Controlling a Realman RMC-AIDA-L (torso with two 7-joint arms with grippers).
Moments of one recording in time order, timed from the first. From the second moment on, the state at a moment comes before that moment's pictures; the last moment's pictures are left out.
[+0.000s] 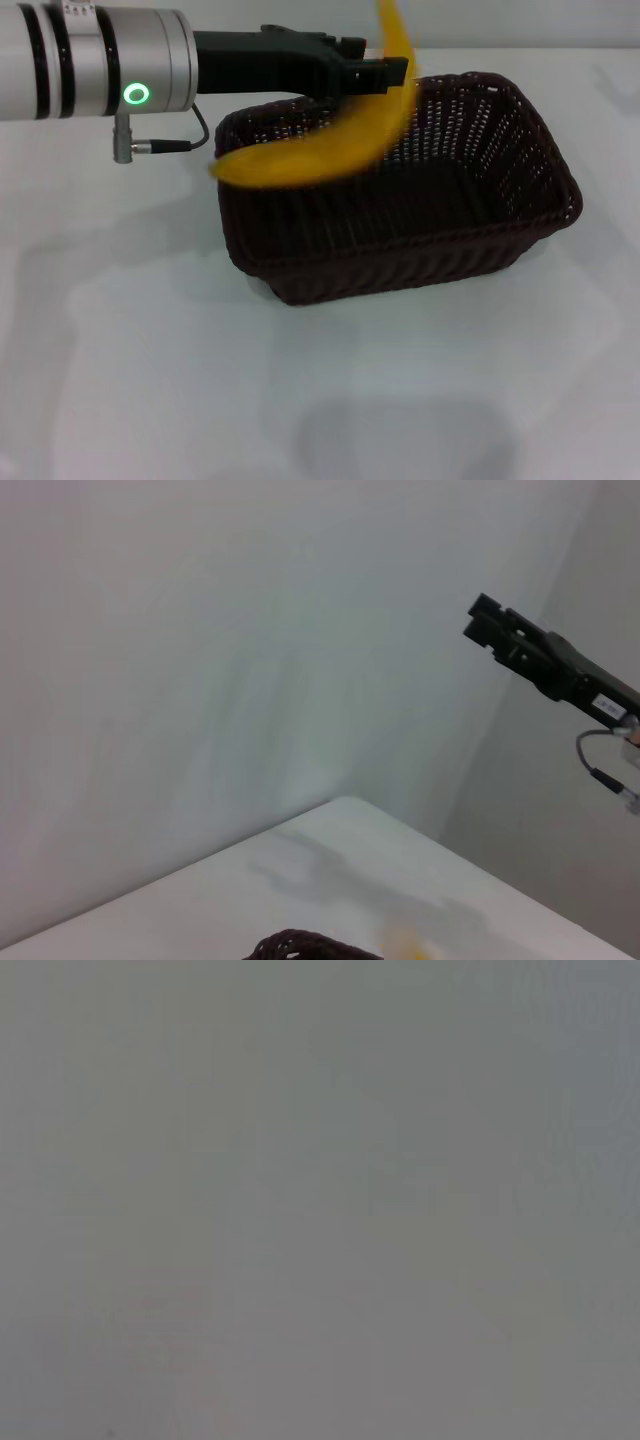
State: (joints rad) left arm -0.52 -2.08 1.34 1.29 -1.32 -1.16 0.88; right arm 0.46 2.01 -0.84 -0.71 -0.89 -1.06 0.83
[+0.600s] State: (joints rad) left arm -0.43 -2.08 1.34 1.34 -1.33 -1.02 0.93; right arm 0.46 2.01 -0.84 -0.71 -0.89 -1.06 0.83
